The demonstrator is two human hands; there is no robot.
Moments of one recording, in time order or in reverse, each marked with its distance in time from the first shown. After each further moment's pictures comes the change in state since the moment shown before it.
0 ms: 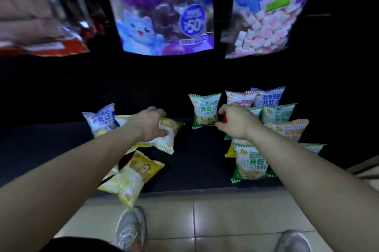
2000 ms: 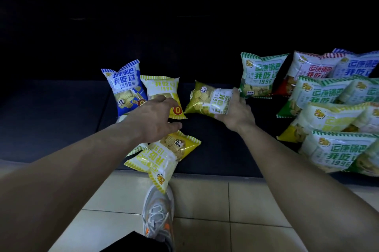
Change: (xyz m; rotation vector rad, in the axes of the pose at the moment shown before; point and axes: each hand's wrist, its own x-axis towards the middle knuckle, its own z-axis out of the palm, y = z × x) left_hand -0.020 -0.103 0.067 -0.144 -0.070 -0.052; right_hand 0.111 -0.072 0.214 0.311 -0.065 0.242
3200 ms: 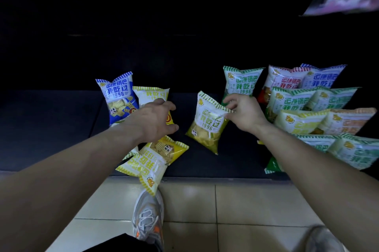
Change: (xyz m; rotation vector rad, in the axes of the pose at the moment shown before) left_hand -0.003 0.026 -0.015 0.022 0.033 0.046; right_hand -0.037 0.009 -0.091 0.131 0.081 -0.256
